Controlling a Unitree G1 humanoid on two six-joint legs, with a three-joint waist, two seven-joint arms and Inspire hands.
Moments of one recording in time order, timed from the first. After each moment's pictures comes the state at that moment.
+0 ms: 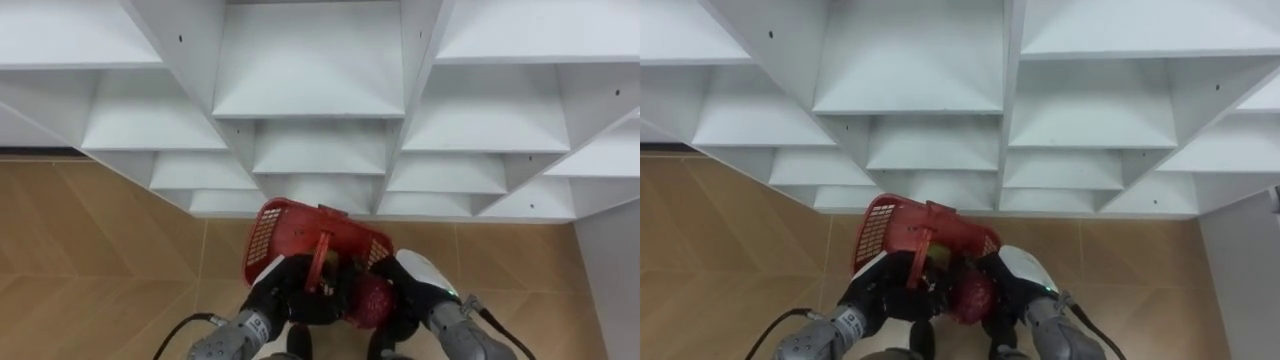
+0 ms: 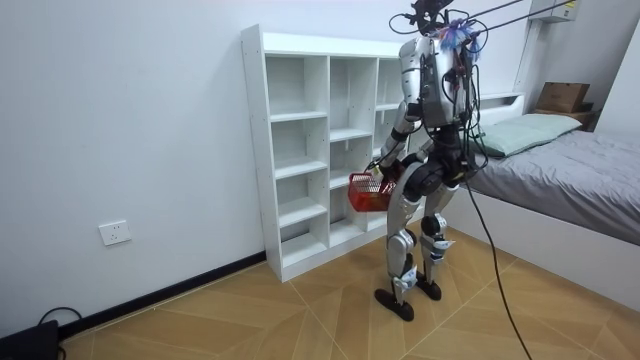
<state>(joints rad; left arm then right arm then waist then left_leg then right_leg) -0.03 0.17 -0.49 0.65 -0.32 -0.16 -0.17 -0.06 -0.25 0.45 0.71 -0.49 -0.14 -0.10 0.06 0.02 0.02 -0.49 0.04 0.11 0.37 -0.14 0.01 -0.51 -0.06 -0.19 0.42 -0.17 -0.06</state>
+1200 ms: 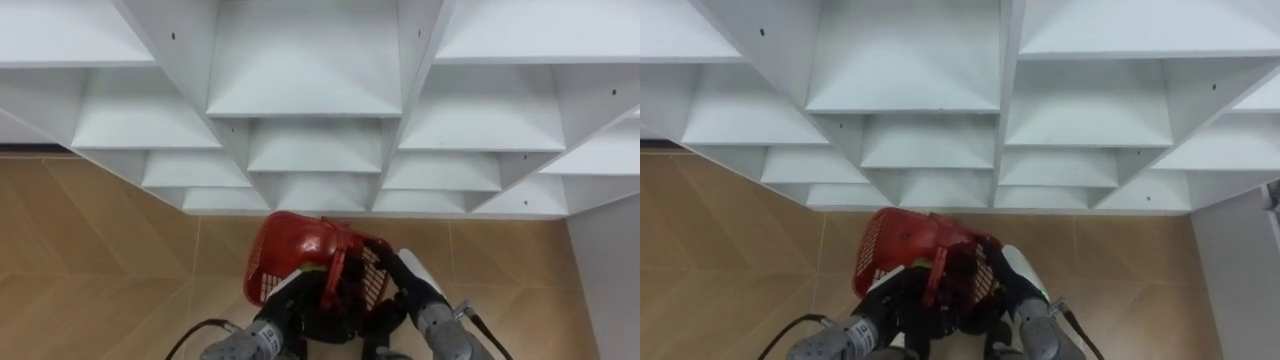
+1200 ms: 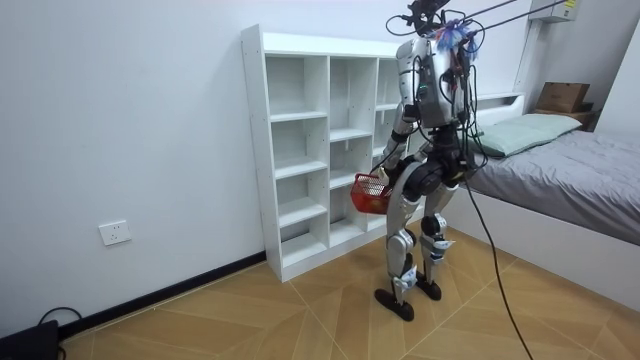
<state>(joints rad) -0.05 0.16 -0.55 0.69 -0.32 -0.13 -0.20 -0.11 -0.18 0.47 0.81 -0.22 -0.14 -0.14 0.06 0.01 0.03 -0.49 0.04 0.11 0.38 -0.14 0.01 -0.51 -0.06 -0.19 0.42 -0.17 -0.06</state>
